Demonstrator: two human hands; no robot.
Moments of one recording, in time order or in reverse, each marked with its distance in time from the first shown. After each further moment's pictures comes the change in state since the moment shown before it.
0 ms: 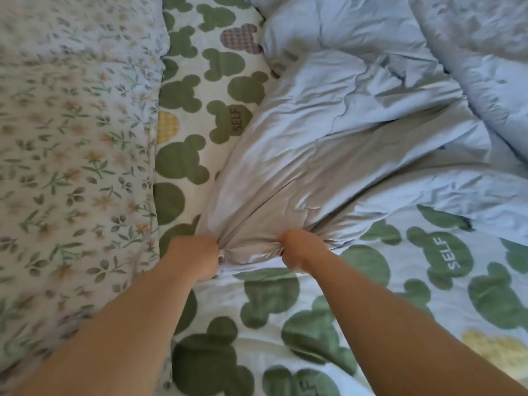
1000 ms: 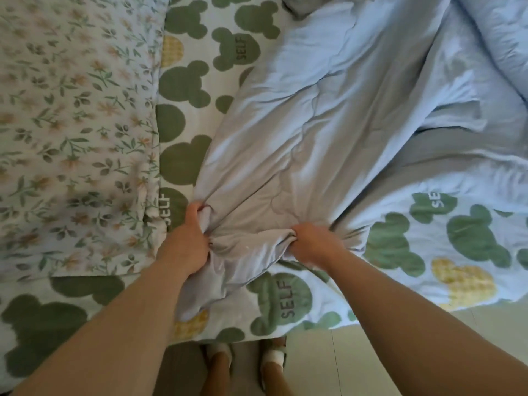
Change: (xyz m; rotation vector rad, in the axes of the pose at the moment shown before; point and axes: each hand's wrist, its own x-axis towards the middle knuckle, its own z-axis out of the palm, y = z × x) left_hand -0.096 0.058 0.116 -0.840 0.257 -0.295; right_hand -0.105 0.046 0.089 0.075 -0.074 -0.001
